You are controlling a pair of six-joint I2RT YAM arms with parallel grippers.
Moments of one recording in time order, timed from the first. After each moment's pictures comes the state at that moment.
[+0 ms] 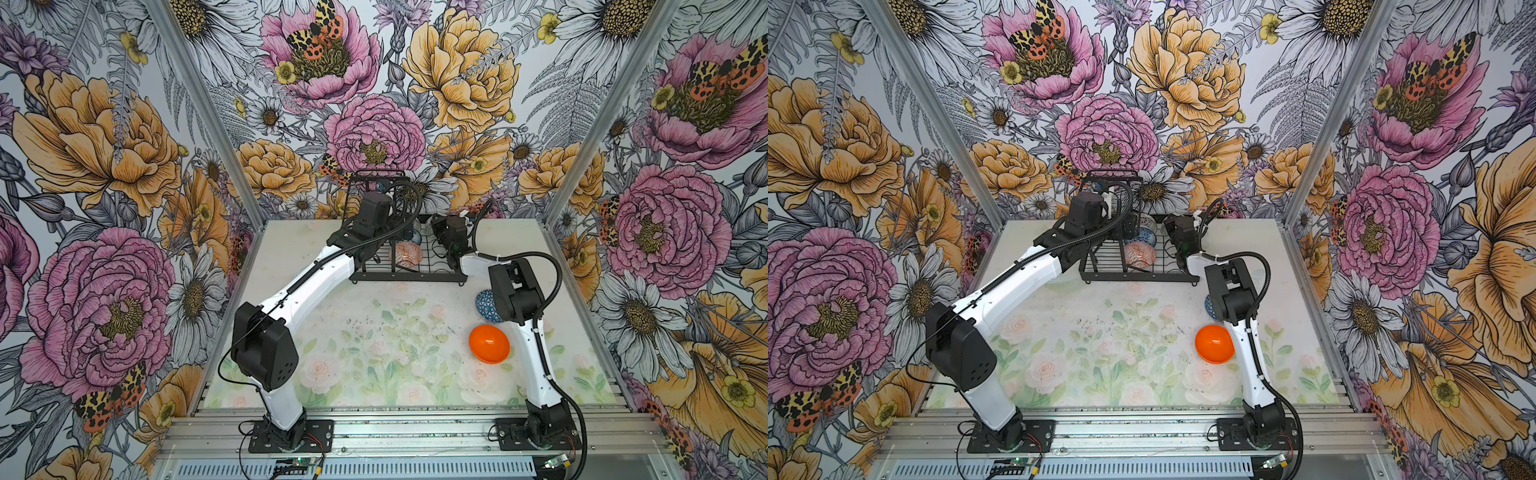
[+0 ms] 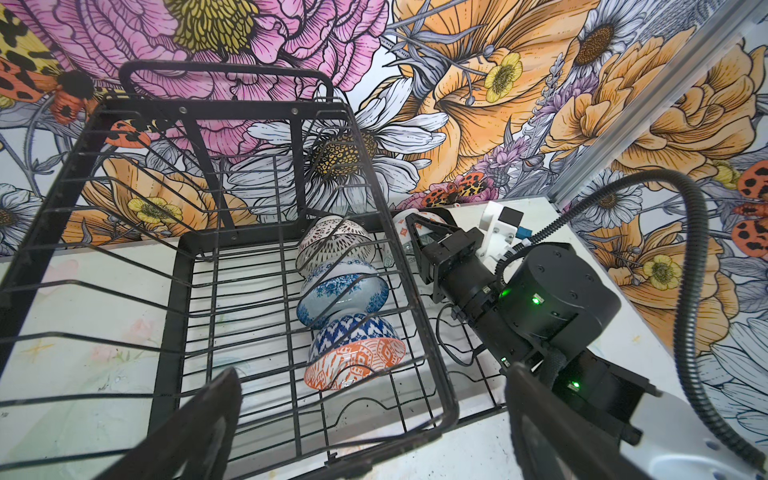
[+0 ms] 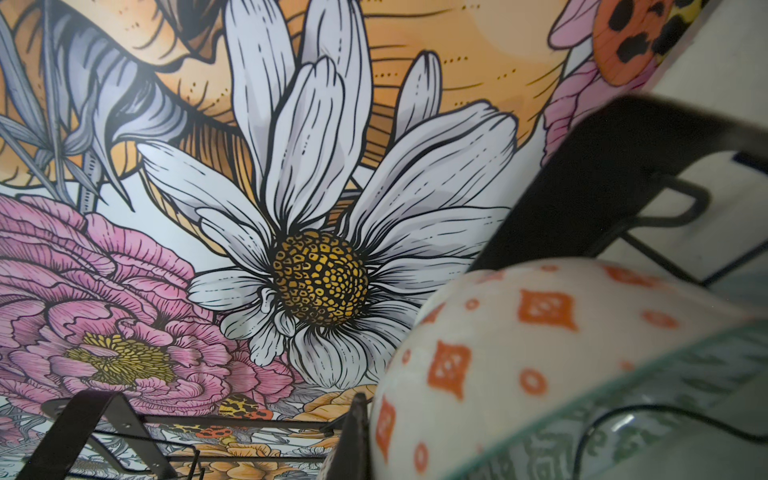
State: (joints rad) left arm -0.56 1.74 1.66 -0.36 -0.16 -0.29; right arm 0.29 2.47 1.77 0.55 0.06 1.30
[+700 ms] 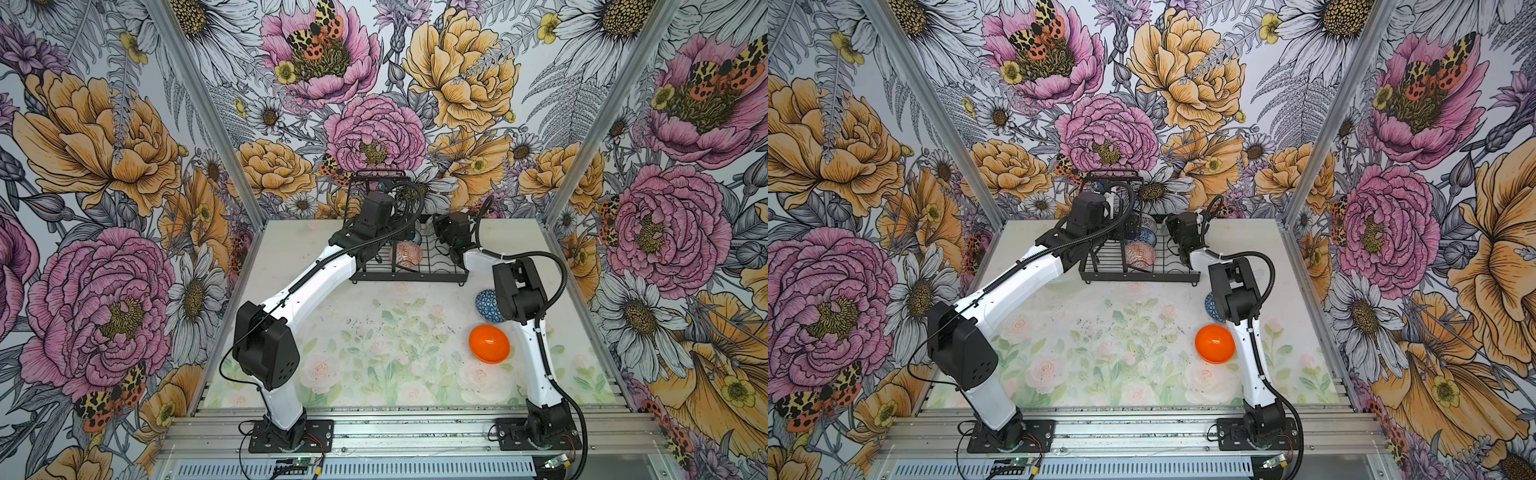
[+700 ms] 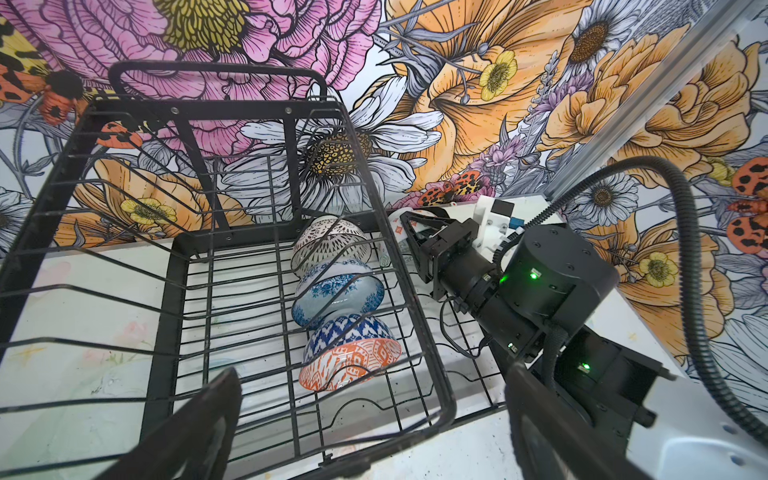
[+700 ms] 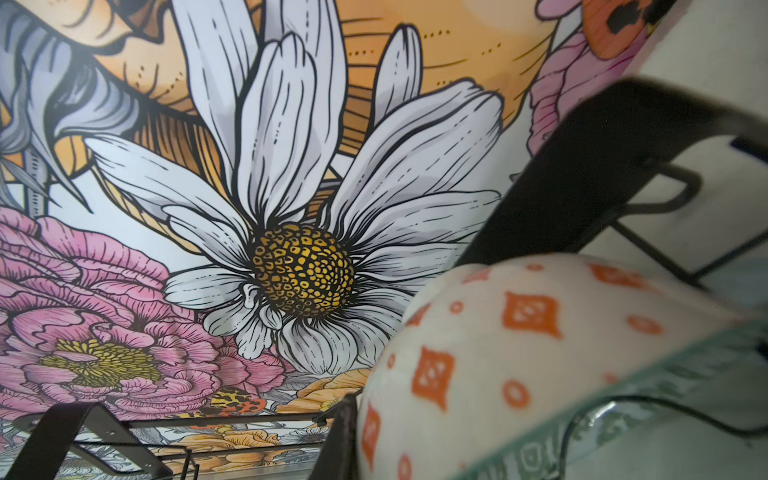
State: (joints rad) left arm -0.57 1.75 1.67 -0.36 -0.16 -0.29; right arm 0.26 2.47 1.82 0.42 -0.02 1.32
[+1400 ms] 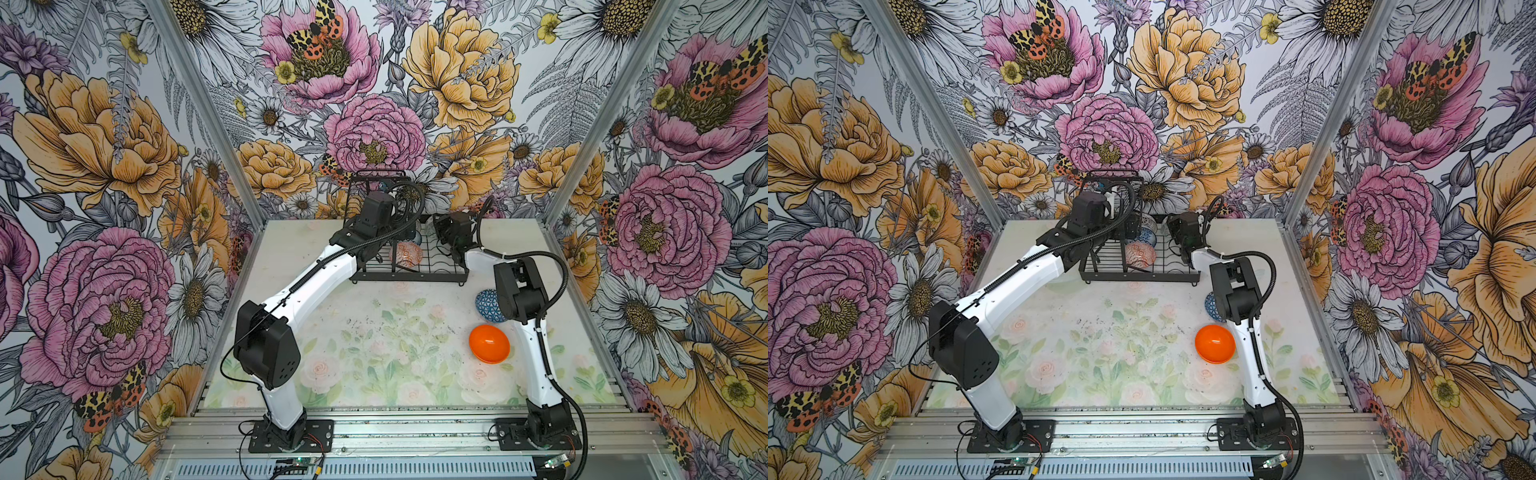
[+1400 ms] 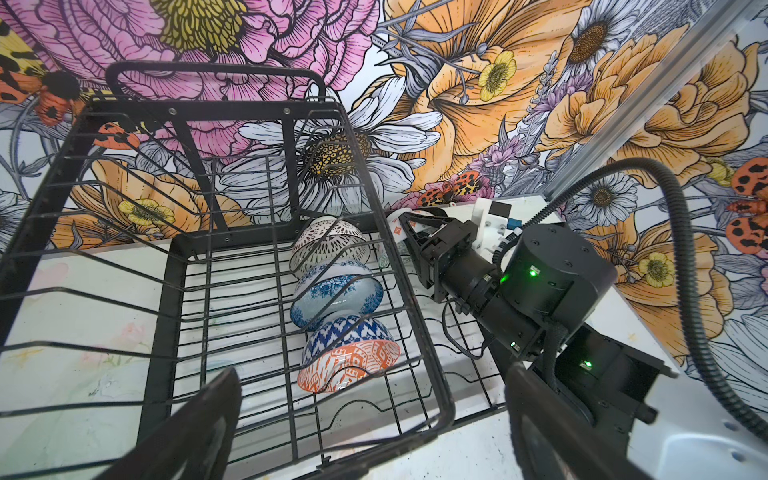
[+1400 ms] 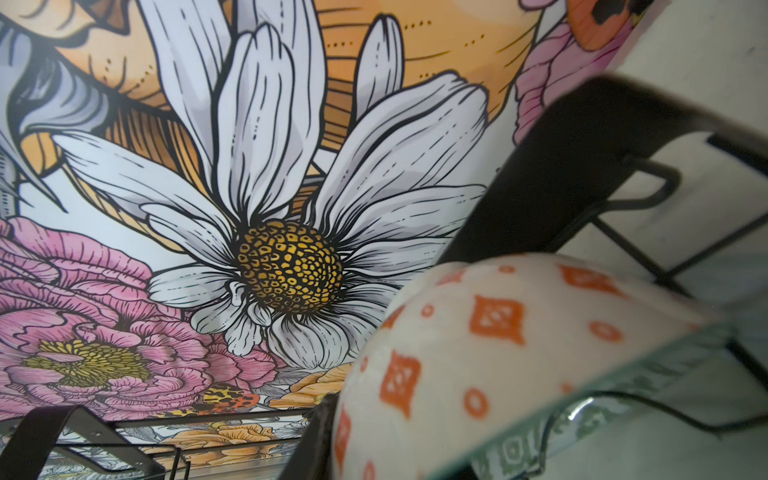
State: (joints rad) left arm -0.57 1.76 1.68 -0.36 -0.16 -0.29; right arm 0.25 2.47 1.82 0.39 -0.05 1.31
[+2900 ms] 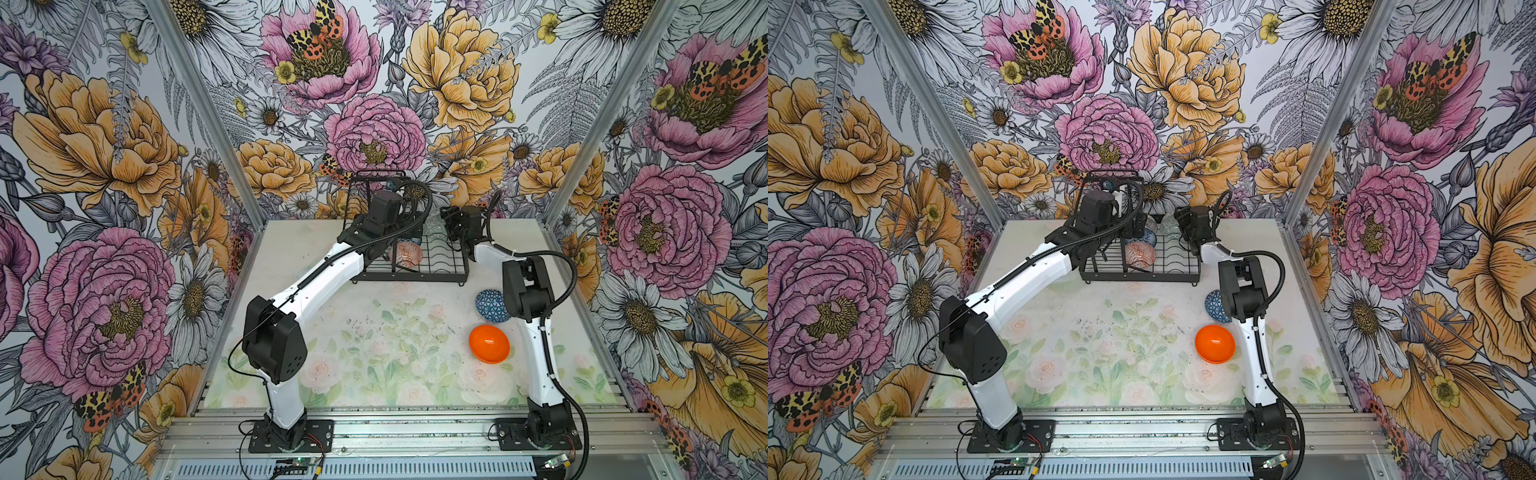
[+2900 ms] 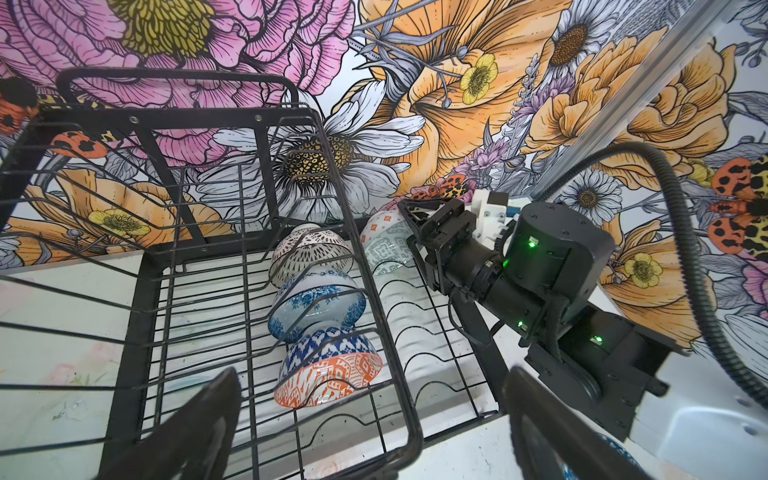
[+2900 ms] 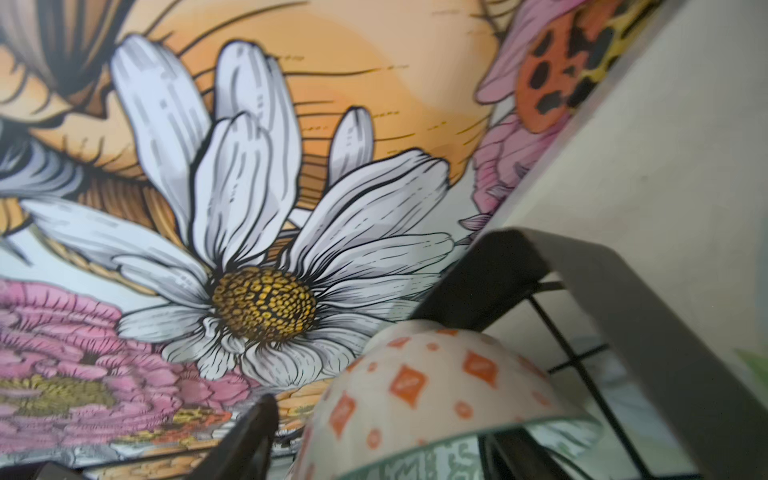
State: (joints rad) left arm -0.60 1.81 1.74 -0.35 -0.16 -0.29; right arm 0.19 2.46 1.90 0.24 -0.13 1.24
